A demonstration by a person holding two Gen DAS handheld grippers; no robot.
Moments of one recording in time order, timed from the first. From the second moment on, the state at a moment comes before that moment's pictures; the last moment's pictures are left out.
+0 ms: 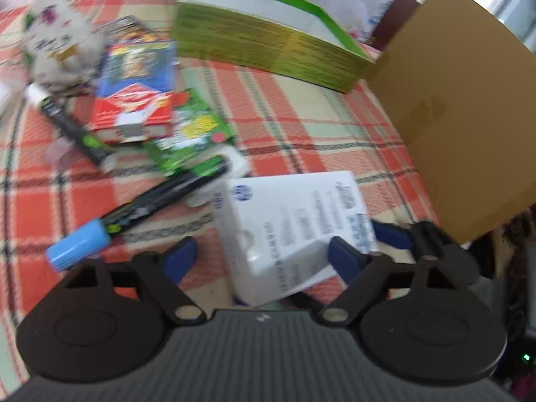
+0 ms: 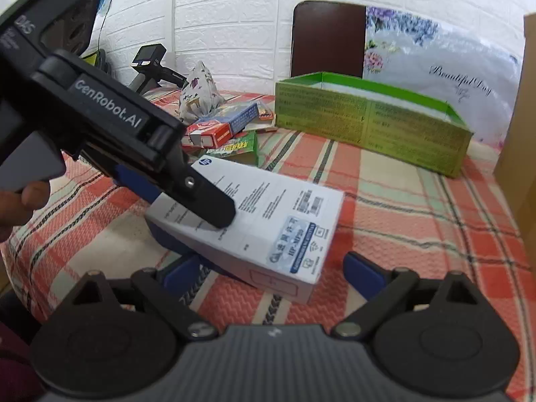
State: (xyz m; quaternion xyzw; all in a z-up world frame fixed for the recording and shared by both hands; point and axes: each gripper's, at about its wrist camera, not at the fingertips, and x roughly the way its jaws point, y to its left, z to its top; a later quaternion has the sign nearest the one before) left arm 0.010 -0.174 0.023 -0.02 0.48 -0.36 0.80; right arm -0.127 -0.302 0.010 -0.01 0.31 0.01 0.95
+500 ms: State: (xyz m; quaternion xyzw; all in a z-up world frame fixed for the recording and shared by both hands) left arm 0.021 -0.232 0.061 0.04 0.41 -0.40 0.82; right arm -0.132 -0.337 0.023 0.00 0.27 -0.06 0.96
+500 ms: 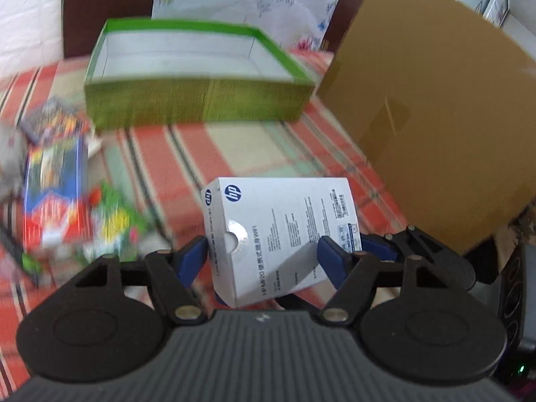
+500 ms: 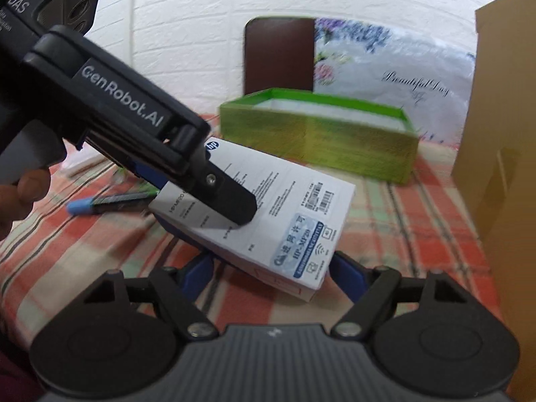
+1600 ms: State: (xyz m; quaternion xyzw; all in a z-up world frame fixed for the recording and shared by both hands) left arm 0.154 -0.268 0.090 0.03 0.35 -0.27 0.90; right arm 0.023 -0.409 0.050 0.01 0.17 -0.12 0.98
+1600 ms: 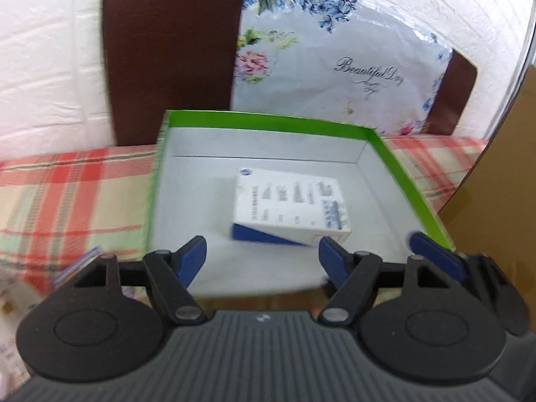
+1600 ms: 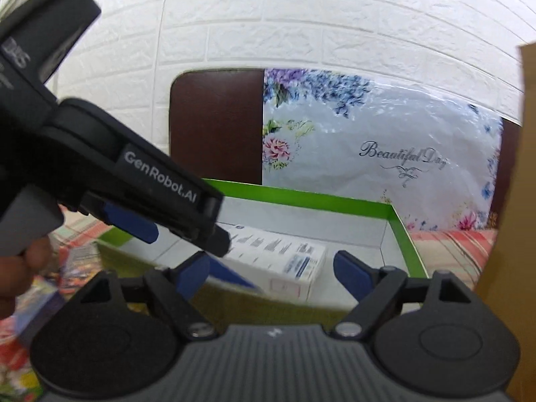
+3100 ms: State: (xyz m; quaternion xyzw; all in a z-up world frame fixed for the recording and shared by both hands) left arm 0.059 -0.057 0.025 -0.02 0.40 -0.12 0.91; right arm 0.012 -0.276 0.021 -0.03 0.32 0.05 0.95
